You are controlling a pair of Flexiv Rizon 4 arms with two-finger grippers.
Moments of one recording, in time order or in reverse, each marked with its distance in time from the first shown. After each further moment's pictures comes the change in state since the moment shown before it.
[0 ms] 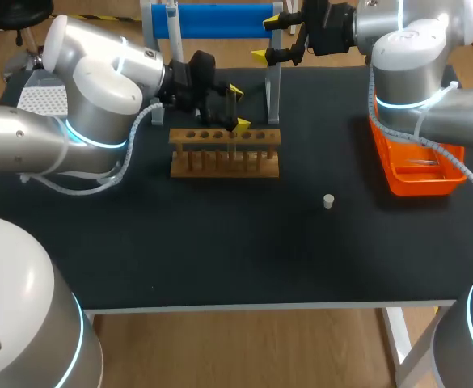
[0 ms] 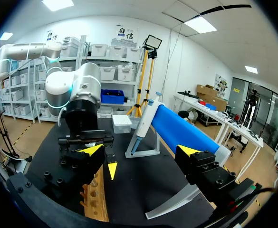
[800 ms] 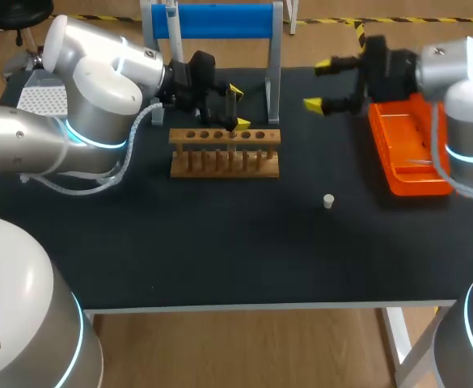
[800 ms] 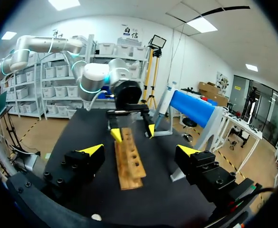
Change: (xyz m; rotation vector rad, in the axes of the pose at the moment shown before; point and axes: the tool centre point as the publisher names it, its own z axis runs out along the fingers) left arm 0.000 0.000 0.000 0.000 0.000 0.000; right arm 0.091 -0.063 -0.120 0.016 0.021 0.008
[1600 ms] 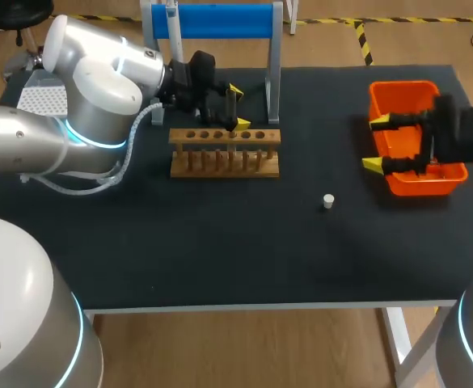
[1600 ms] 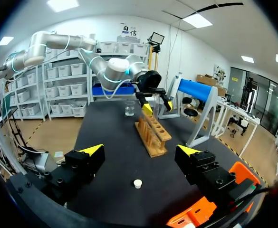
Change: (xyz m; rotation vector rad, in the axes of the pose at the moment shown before) left arm 0.000 0.000 0.000 0.000 0.000 0.000; right arm 0.090 -0.059 -0.099 0.039 -0.013 0.068
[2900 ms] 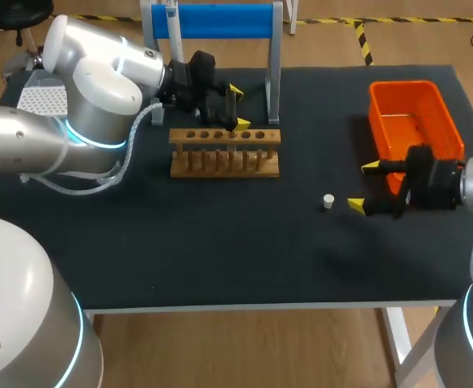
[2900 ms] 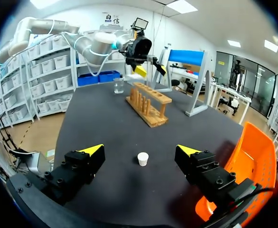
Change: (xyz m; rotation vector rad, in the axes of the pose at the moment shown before) left arm 0.000 0.000 0.000 0.000 0.000 0.000; right arm 0.016 -0.096 0.041 0.106 -0.122 0.099
